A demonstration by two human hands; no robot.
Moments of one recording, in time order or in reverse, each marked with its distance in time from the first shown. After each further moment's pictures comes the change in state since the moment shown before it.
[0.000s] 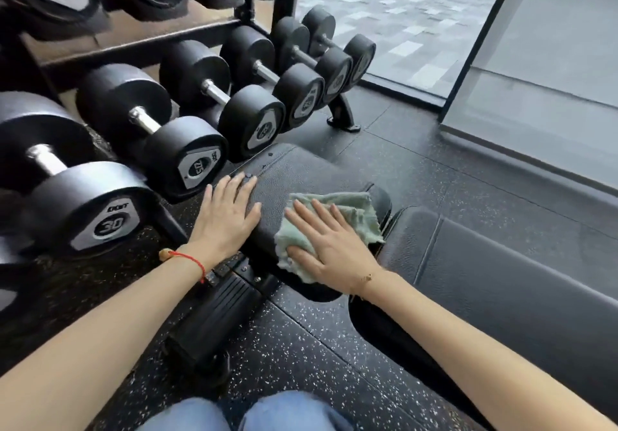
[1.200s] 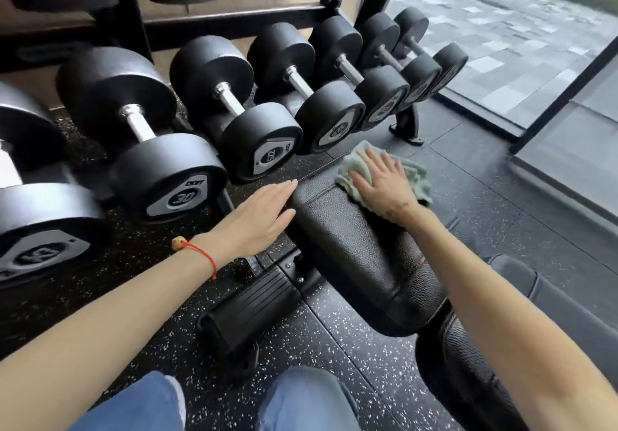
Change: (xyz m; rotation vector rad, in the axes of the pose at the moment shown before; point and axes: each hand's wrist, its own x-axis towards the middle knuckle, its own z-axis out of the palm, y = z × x) left_hand -0.021 -0.075 -0.020 -0.341 -0.112 0.079; right_hand 0.170 0.031 -0.001 -0.065 -0.051 0.191
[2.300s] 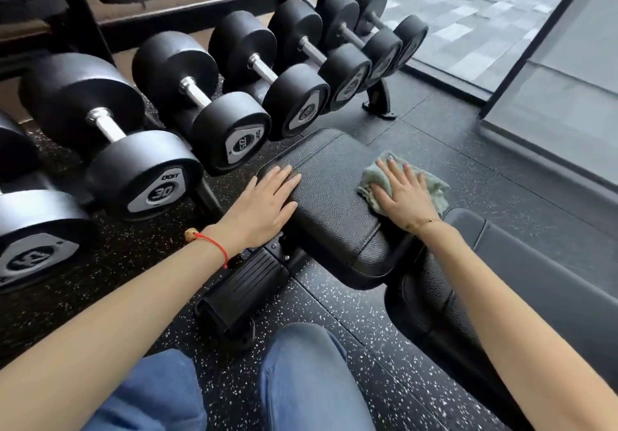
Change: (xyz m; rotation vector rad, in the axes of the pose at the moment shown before) left_hand 0.000 0.064 0.006 0.224 -0.130 0.020; right_hand -0.109 0.059 -0.012 0.019 -0.013 0.216
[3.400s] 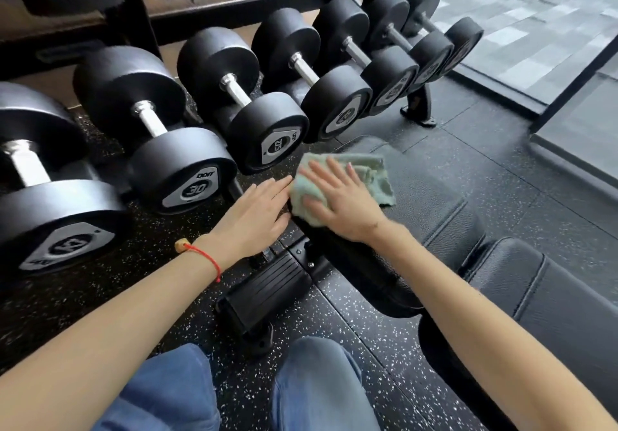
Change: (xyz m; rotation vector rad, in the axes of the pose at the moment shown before) left_hand -0.025 -0.050 -0.006 0.025 0.038 -0.106; right_hand 0.034 -0.137 0.030 0.045 0.004 -0.551
